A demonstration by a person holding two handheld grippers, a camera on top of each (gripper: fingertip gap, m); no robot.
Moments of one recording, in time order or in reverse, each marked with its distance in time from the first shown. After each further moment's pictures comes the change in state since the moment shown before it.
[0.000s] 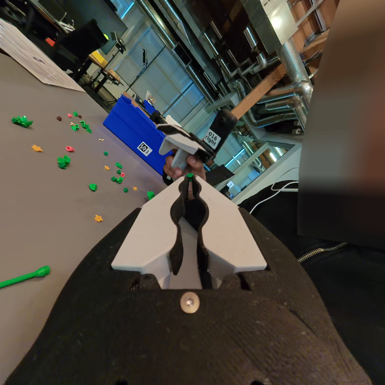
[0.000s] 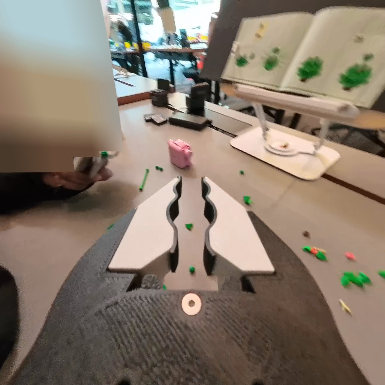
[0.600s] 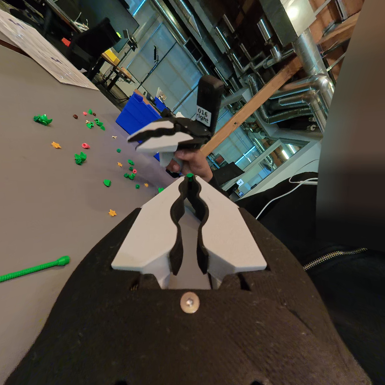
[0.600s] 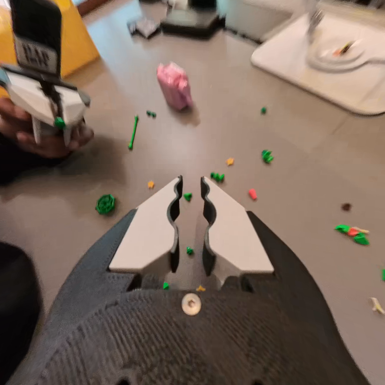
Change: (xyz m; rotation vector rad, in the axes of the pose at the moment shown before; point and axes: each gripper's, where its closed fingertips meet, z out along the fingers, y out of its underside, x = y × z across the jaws) left arm -0.011 0.002 -0.003 -0.016 -0.053 0.016; right arm 0.008 0.060 0.036 -0.416 -0.090 0.116
